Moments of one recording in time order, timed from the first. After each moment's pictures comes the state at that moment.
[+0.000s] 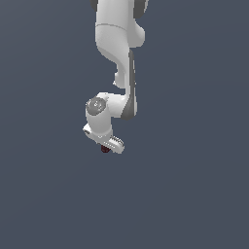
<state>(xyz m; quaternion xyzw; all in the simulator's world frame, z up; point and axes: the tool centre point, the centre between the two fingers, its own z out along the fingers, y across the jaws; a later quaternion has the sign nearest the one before) -0.012 -0.096 0.029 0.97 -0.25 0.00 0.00</state>
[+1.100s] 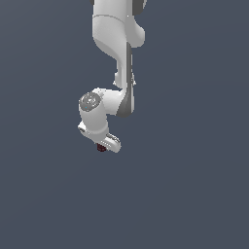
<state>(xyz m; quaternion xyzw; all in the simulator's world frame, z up) -0.005 -0.109 0.056 0.97 -0.25 0.00 0.00</state>
